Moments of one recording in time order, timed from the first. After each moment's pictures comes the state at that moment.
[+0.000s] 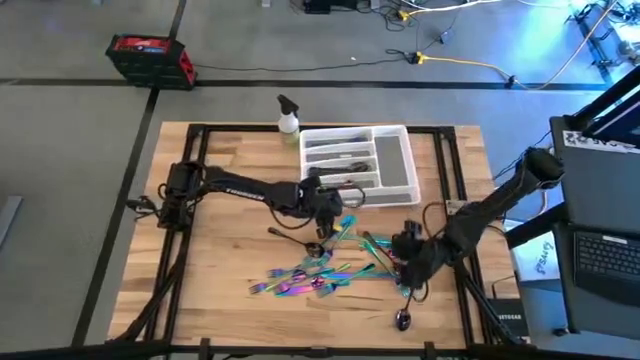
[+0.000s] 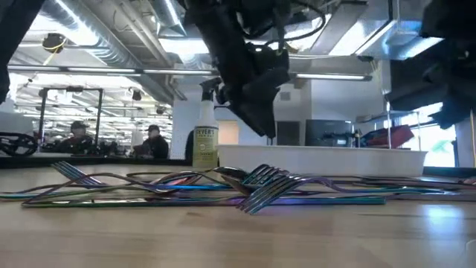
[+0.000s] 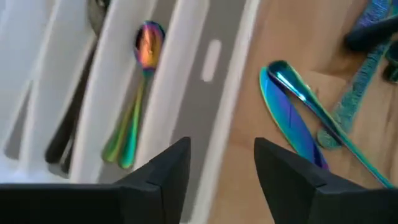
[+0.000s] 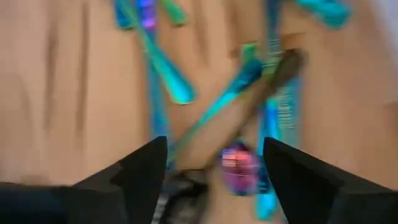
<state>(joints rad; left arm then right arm) -0.04 1.98 1.48 -0.52 -0.37 -0.24 0.71 1.26 0.67 -0.58 0.31 0.80</state>
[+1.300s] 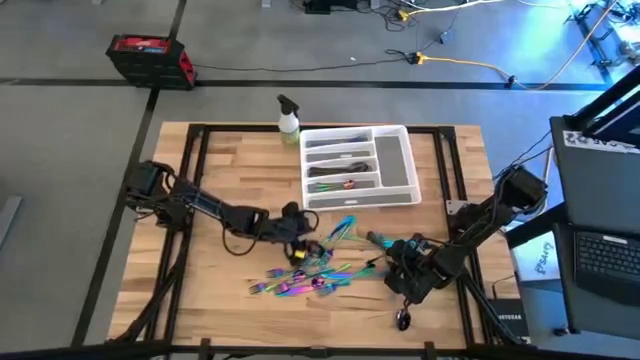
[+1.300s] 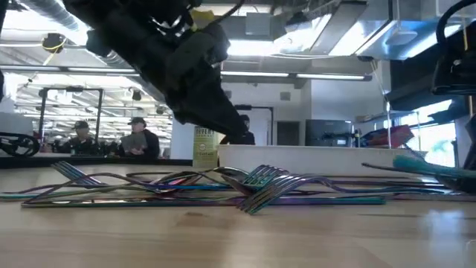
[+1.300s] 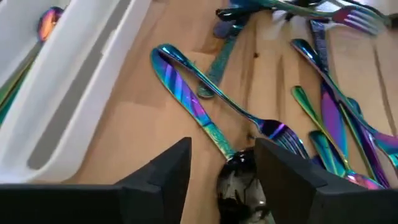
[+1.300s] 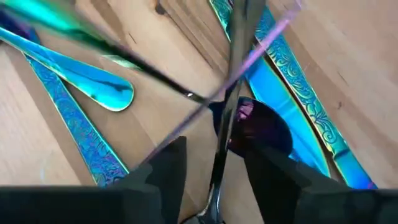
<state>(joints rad) -0.22 1.70 0.82 0.23 -0.30 -0.31 0.79 1.59 0.65 -0.52 0.49 1.41</state>
